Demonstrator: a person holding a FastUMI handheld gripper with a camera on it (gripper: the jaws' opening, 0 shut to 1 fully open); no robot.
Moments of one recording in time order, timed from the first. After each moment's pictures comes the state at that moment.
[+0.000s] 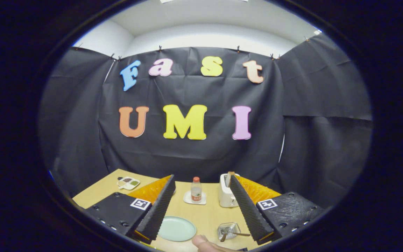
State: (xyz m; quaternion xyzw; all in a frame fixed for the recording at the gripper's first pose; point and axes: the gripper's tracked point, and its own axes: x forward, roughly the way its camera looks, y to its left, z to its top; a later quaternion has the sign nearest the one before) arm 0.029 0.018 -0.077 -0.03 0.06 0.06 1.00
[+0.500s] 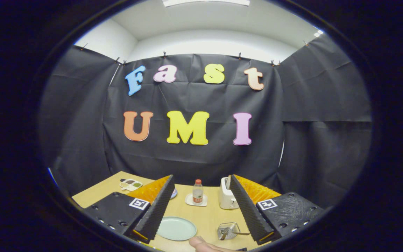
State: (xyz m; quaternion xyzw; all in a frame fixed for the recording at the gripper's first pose) arm 0.005 0.017 -0.080 -0.02 0.04 0.08 1.00
